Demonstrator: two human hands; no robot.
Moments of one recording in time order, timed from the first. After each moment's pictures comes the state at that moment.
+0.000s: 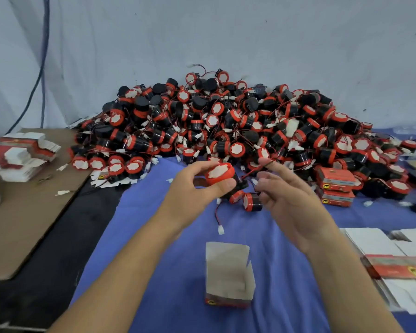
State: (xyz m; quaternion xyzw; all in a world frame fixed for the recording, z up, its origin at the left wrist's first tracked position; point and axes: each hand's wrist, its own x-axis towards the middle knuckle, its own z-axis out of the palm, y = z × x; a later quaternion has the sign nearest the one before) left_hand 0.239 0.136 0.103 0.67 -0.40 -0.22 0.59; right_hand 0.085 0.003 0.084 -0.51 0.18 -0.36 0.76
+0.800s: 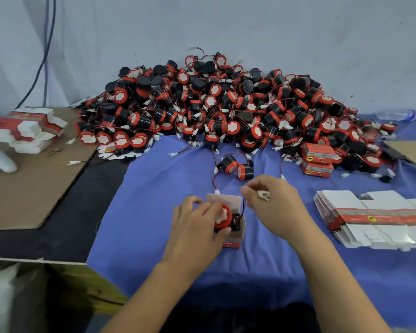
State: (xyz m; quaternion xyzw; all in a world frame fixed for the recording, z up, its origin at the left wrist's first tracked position) left_hand 0.151 0.222 0.014 0.80 -0.54 0.09 0.24; right_hand 0.031 0.087 0.077 -0.85 0.36 -0.23 0.32
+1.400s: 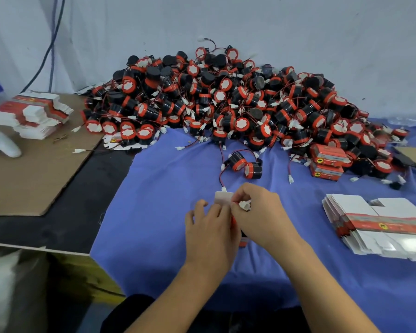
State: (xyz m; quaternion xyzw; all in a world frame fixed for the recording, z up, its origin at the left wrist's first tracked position) left_hand 0.135 0.204 -0.007 0.86 -0.46 0.09 0.22; right_hand 0.063 0.105 0.044 -0.87 0.34 -0.21 0.29
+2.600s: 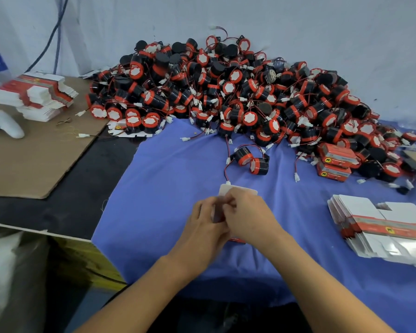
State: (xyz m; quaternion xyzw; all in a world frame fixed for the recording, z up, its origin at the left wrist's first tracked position) left_hand 0.167 0.224 -0.047 0.74 -0.53 -0.08 0.41; right_hand 0.088 0.113 0.023 -0.90 0.33 -0.10 0.25
